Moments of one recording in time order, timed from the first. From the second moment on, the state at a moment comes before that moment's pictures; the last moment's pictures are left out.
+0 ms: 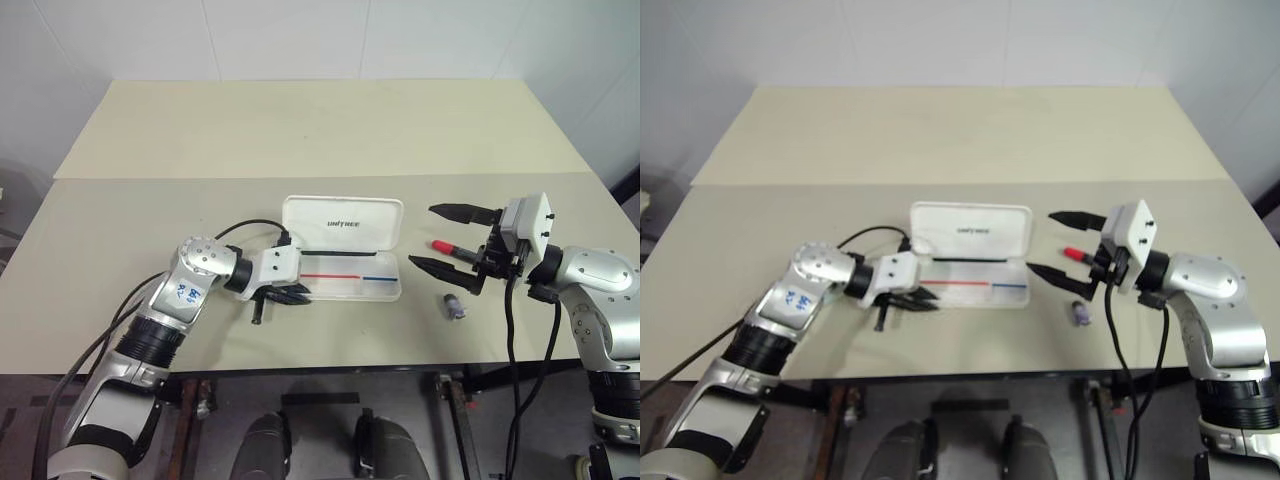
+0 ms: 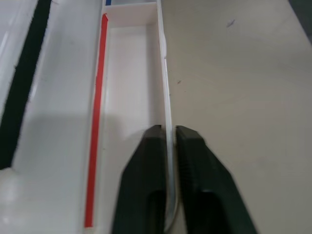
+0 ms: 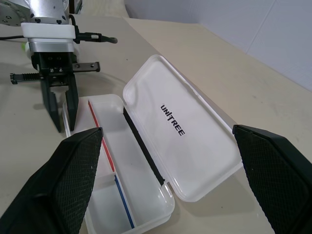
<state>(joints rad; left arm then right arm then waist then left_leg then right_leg) -0.64 0.55 -0.29 0.14 0.03 0.25 -1.25 -0.36 -0.72 -0.15 -0.14 0.47 0.19 1.06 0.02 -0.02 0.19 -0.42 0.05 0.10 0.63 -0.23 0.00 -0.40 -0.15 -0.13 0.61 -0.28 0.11</state>
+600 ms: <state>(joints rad) -0.60 0.52 -0.24 0.09 -0.17 0.20 -1.30 -0.38 -0.71 -0.13 -0.08 0.46 0.18 1.07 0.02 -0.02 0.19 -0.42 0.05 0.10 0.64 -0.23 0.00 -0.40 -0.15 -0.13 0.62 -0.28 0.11</state>
